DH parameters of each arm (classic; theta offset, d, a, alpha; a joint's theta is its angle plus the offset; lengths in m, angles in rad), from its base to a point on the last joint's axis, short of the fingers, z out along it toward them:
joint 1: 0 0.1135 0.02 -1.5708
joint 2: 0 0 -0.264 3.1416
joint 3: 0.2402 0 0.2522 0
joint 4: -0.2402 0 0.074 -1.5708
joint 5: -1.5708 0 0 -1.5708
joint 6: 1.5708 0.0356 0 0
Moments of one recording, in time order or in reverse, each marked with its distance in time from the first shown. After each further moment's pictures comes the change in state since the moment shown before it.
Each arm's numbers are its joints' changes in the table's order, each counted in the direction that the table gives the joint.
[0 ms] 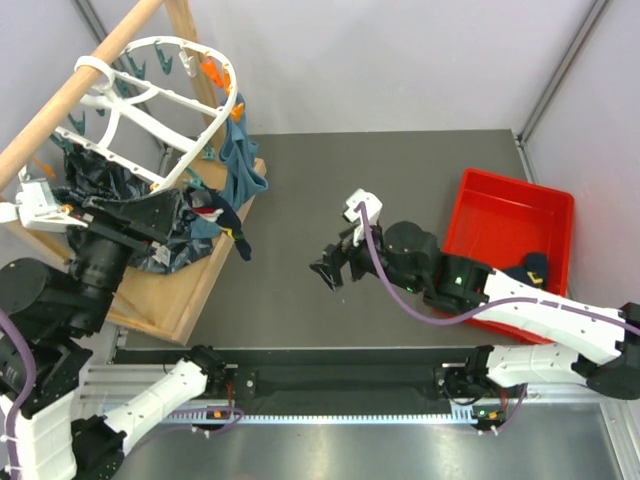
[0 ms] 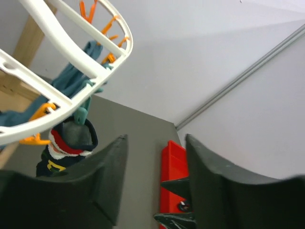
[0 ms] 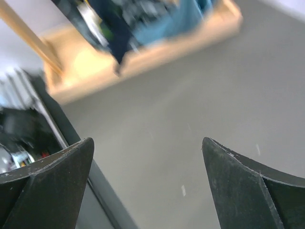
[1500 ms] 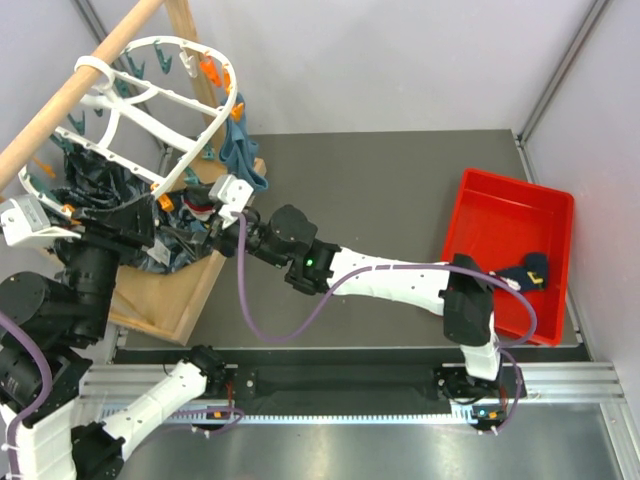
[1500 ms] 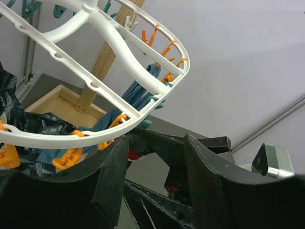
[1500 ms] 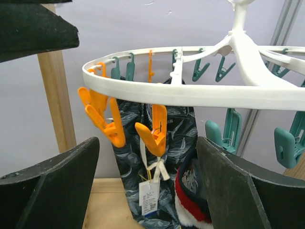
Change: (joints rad) left arm 0.000 -0.062 -0.061 0.020 0.222 0.223; right arm 0.113 0.829 0.655 0.843 0.202 -0.291
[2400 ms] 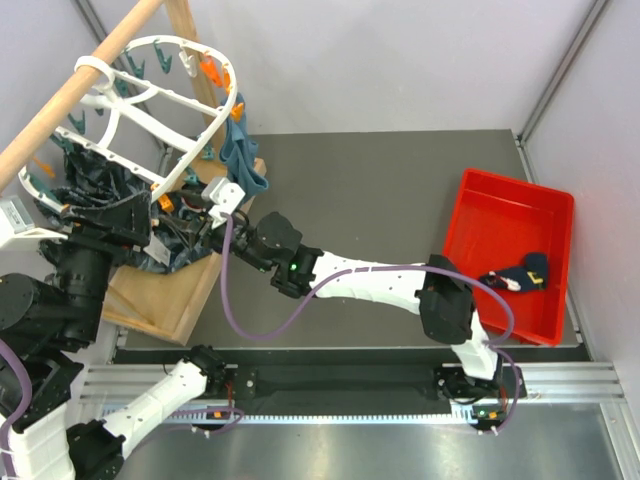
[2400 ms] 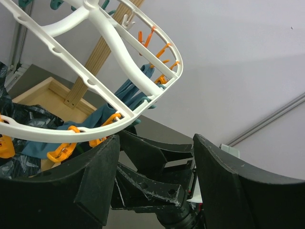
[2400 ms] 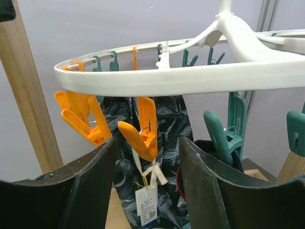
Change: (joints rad) left arm 0.000 0.023 0.071 -0.062 0.006 -0.098; right arm 0.014 0.121 0.077 0.075 -0.118 0.017
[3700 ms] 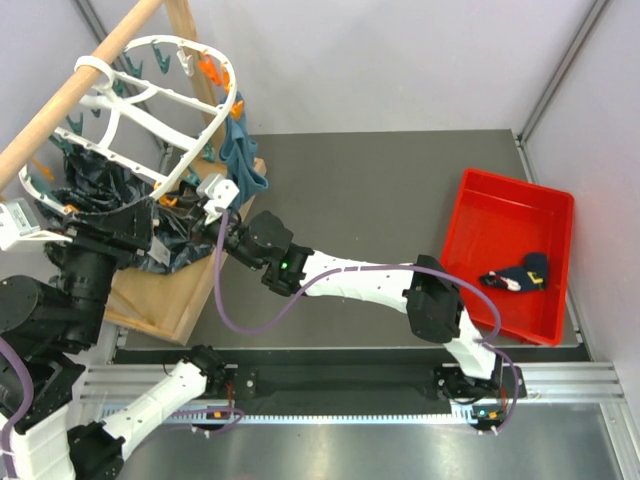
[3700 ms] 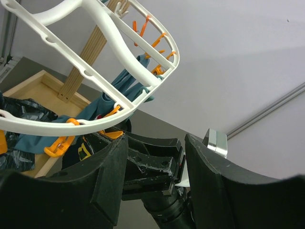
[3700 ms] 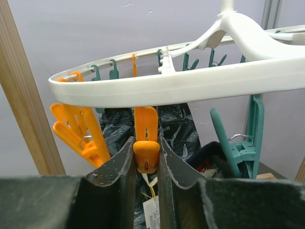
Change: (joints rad) left arm 0.000 -0.019 -0.026 -0.004 -0.034 -0.024; right arm -0.002 0.083 0.101 0.010 -0.011 0.054
